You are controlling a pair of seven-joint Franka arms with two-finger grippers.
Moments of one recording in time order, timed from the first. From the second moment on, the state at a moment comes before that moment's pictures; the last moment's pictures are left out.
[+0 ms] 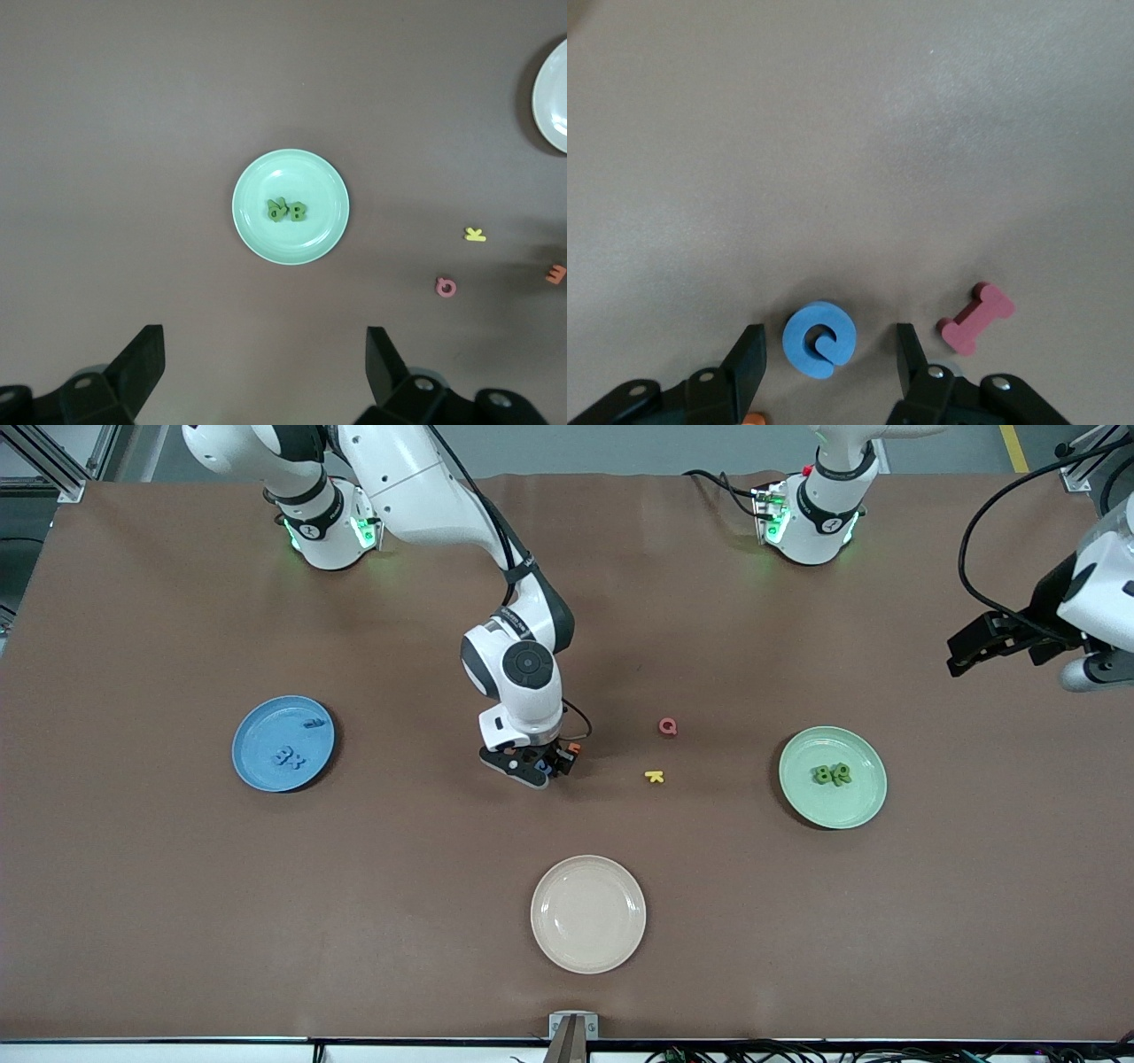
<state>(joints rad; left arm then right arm) -0.03 0.03 -0.10 -1.50 0.04 1.52 -0.24 0.99 0.80 -0.28 -1.59 0.20 2.42 1.13</state>
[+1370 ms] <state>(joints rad) -0.02 0.03 -0.10 -1.51 0.04 1.57 -0.23 0.95 0.76 -0.38 -1.47 0.19 2.03 0.86</state>
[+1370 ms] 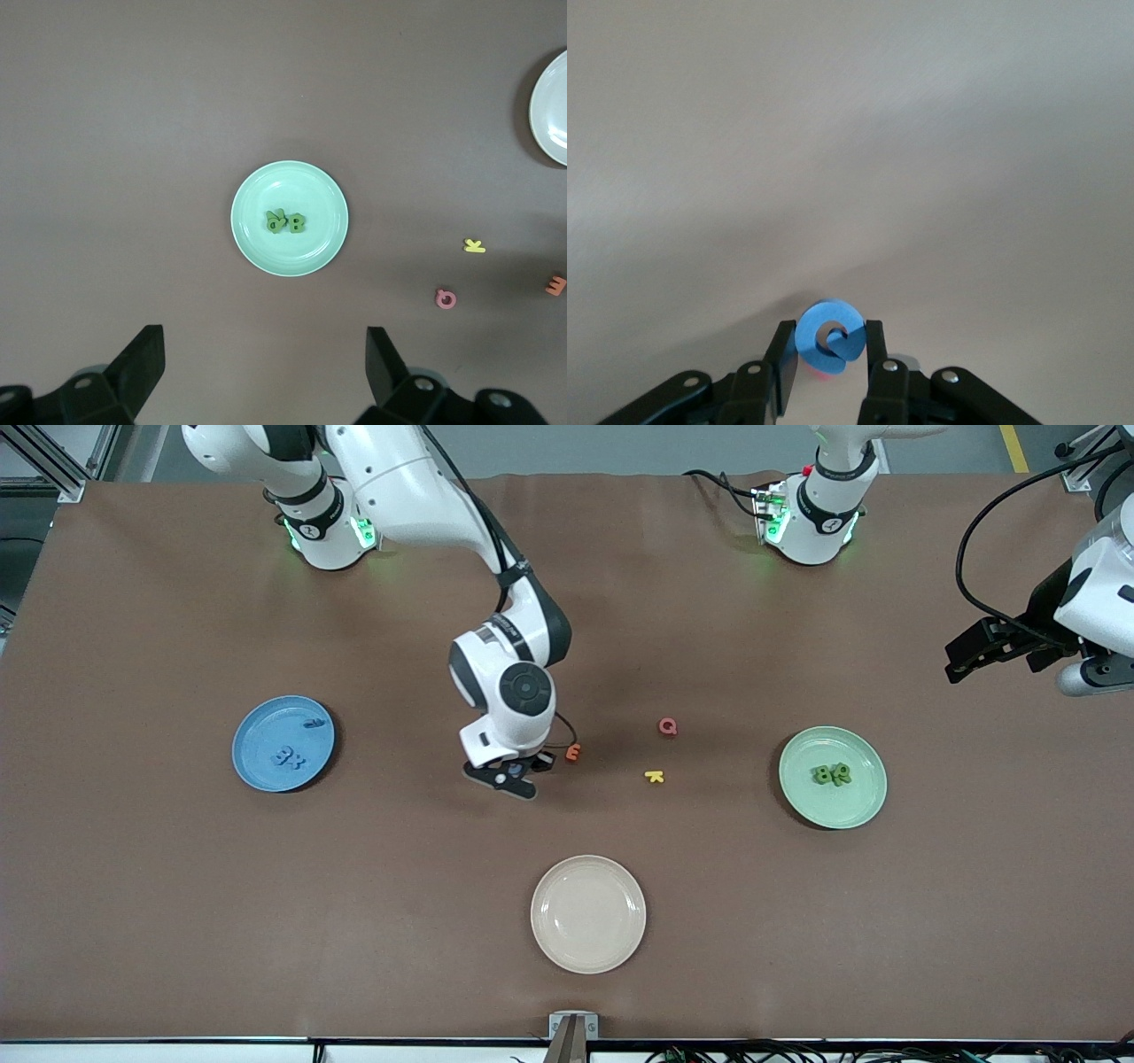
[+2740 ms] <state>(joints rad) -0.02 0.03 -0.10 -1.52 0.04 1.58 -0.23 0.84 0.14 -0.78 -2.31 0.12 2.27 -0.02</state>
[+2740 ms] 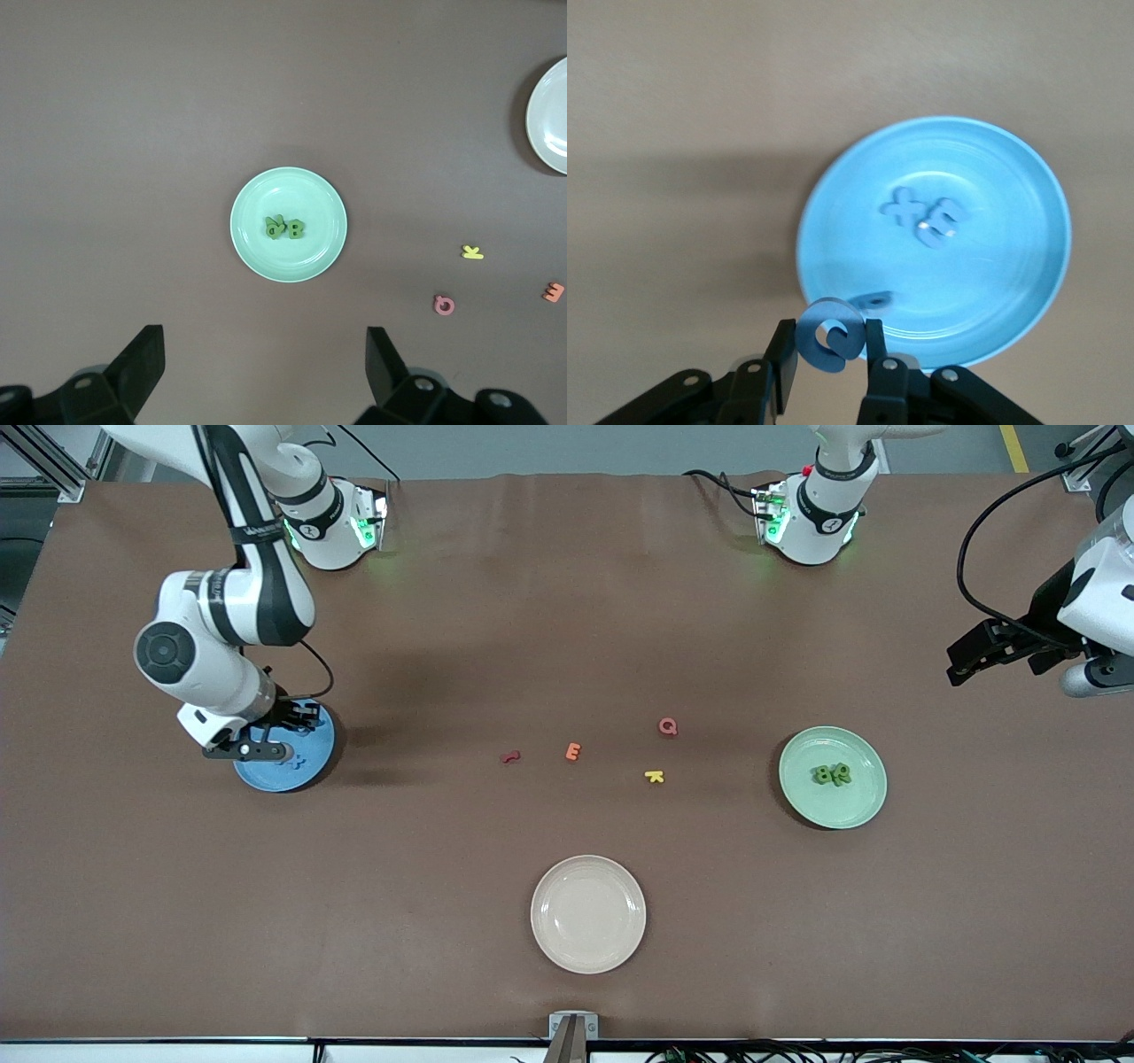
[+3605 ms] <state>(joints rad) -0.03 0.03 -0.10 -1.53 0.04 1.57 -0.23 0.81 0.11 -0.84 -2.42 0.11 2.34 -0.12</state>
